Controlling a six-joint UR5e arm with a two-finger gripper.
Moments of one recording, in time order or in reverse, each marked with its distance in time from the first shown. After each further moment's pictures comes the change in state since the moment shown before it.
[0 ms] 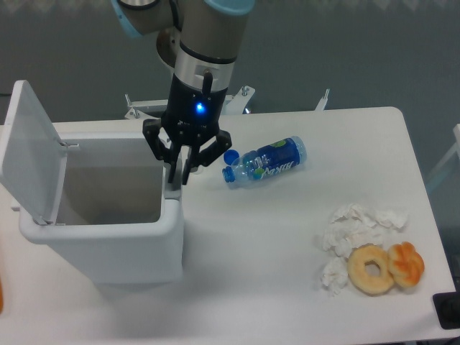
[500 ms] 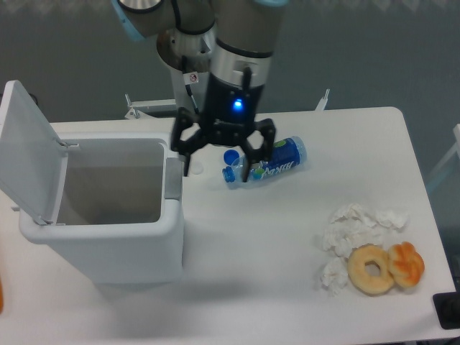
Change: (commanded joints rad) arm 0.113 -0.040 0.000 0.011 0.037 0.191
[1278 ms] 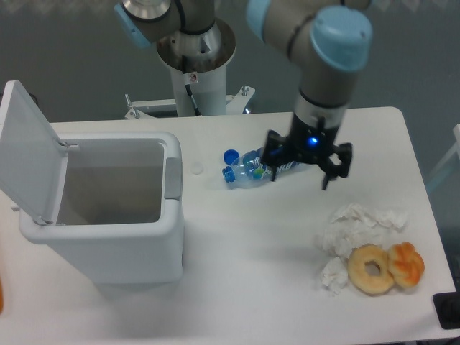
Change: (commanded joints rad) arm 0.141 -0.173 -0.008 -0.038 0.261 0.514
